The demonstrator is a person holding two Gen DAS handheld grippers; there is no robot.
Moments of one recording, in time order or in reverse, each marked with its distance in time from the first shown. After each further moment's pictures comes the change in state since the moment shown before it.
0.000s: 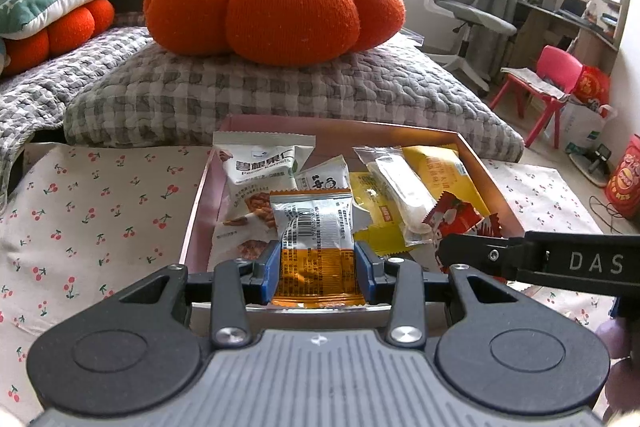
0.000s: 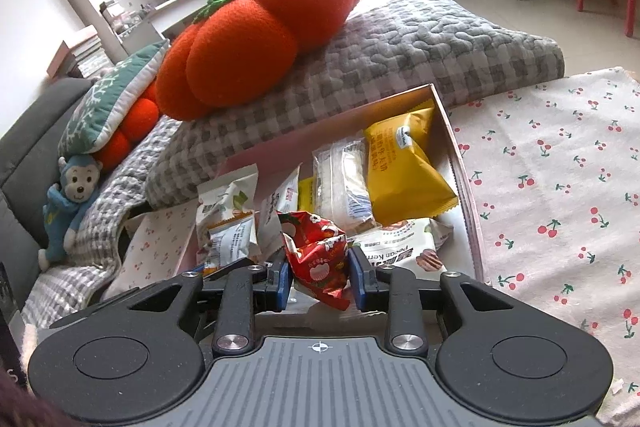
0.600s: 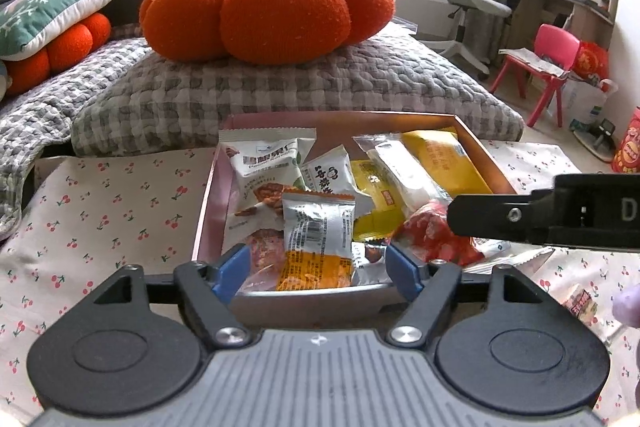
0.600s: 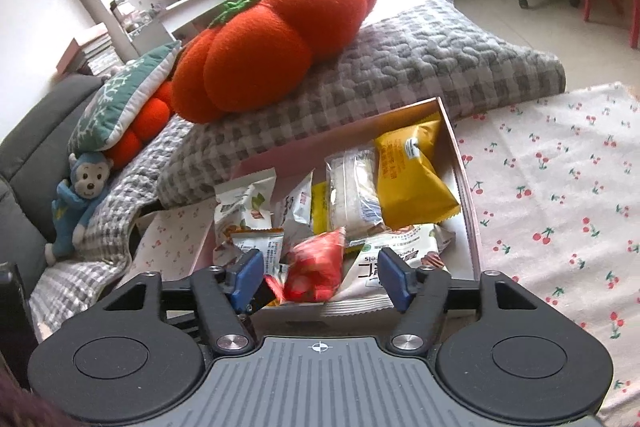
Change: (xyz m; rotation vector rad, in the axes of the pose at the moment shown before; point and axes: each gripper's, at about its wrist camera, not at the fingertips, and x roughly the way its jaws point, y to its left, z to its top) left arm -0.008 -0.005 -0.003 0.071 0.022 0.033; right arm -0.019 0.009 0.003 -0.035 -0.008 0.006
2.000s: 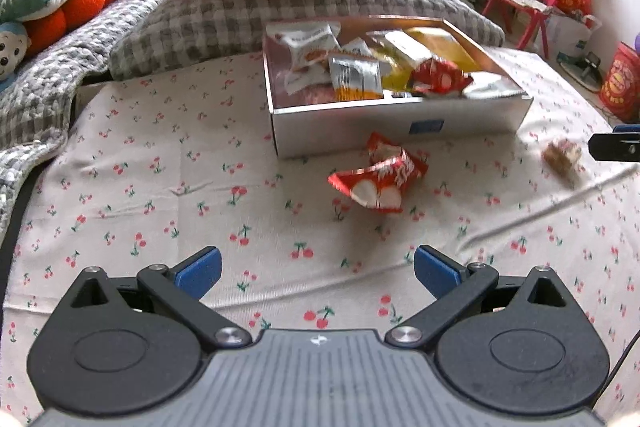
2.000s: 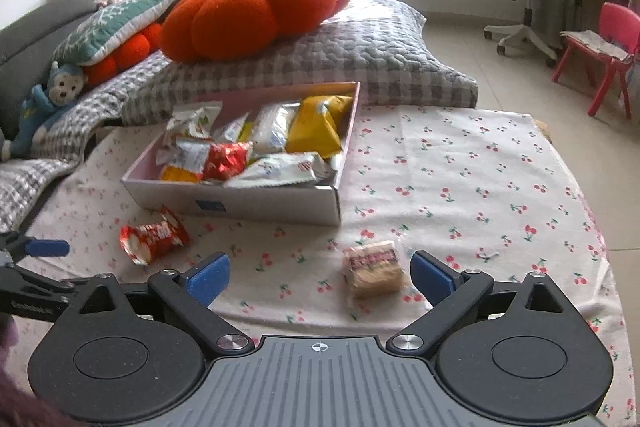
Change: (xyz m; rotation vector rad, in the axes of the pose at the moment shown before) left arm -0.059 0.039 -0.072 0.088 0.162 -0.019; right arm -0.081 -0.037 -0.052 -0.262 0.026 -0.194
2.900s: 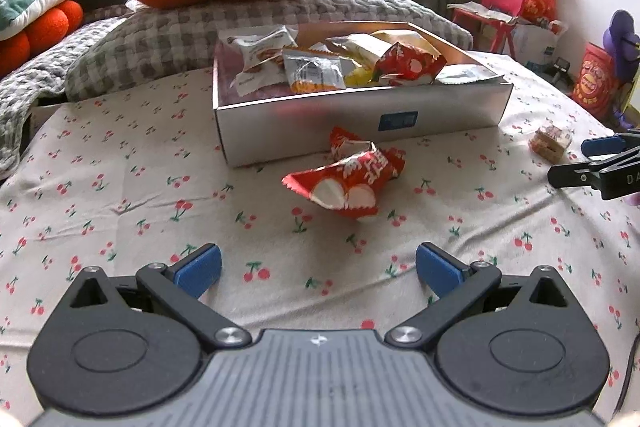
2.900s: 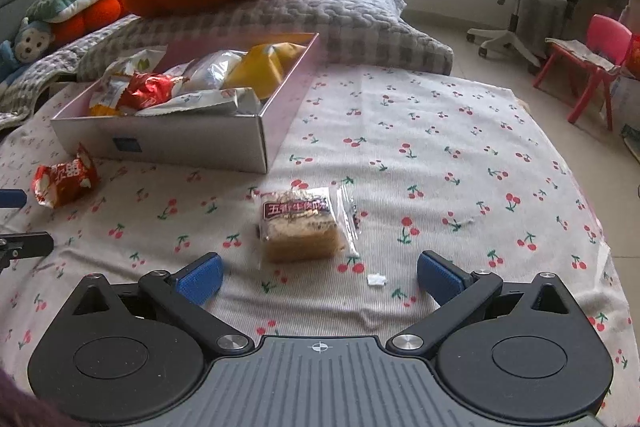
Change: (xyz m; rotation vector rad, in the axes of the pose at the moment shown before) left arm 0.030 -0.013 -0.015 0.064 -0.130 -0.074; right arm 0.051 -0.031 -0.038 -0.069 0.002 -0.093
